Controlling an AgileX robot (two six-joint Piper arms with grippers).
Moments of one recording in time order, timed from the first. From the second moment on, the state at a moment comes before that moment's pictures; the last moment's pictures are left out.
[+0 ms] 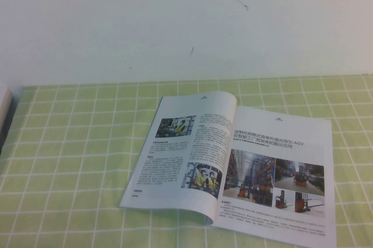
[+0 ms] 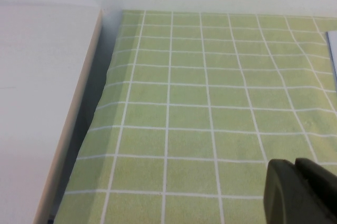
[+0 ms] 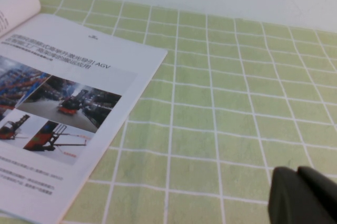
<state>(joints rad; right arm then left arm) 0.01 -0.01 0.02 -0.01 0.42 -0.13 0.06 -0.01 0.02 -0.10 0.37 -0.02</state>
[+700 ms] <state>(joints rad) 0.01 -0.01 0.03 -0.02 -0.18 -0.17 0.06 -0.01 0.02 -0.10 -0.31 -0.02</state>
